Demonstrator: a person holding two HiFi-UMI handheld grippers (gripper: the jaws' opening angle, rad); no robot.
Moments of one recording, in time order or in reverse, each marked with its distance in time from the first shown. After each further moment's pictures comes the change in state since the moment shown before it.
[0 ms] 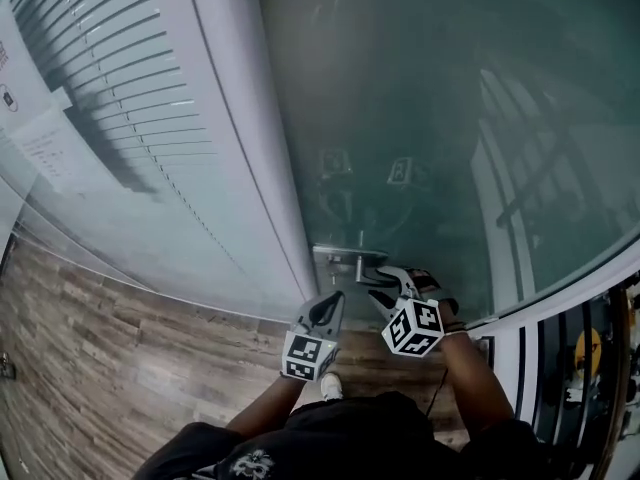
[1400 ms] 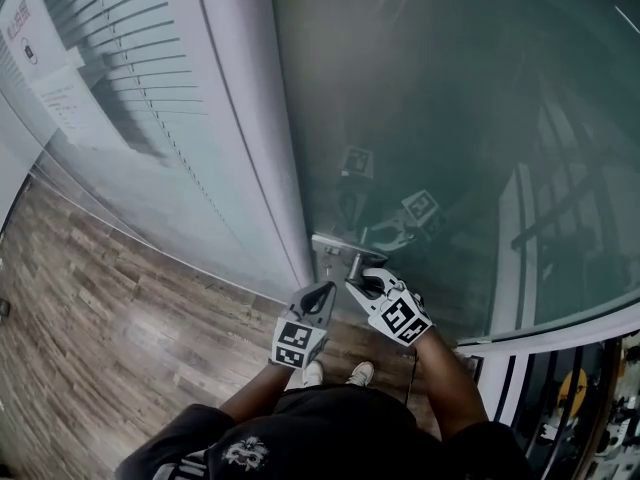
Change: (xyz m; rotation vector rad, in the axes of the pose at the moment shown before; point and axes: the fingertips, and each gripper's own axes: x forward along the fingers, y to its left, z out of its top) left arm 0.019 0.014 -0.019 -0.027 0.028 0.154; right arm 0.040 0.012 0.017 0.260 -0.455 0.211
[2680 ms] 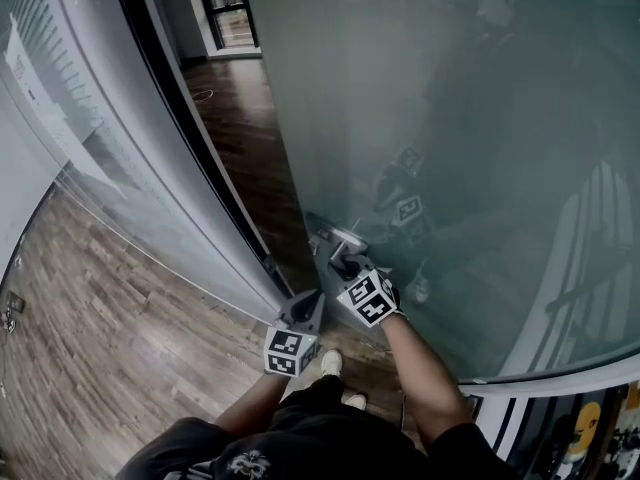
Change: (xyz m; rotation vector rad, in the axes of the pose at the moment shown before) left arm 0.075 -0.043 0.080 -0.006 -0.019 0.153; right arm -0.008 -0.143 -0.003 0.096 0.052 -0.074
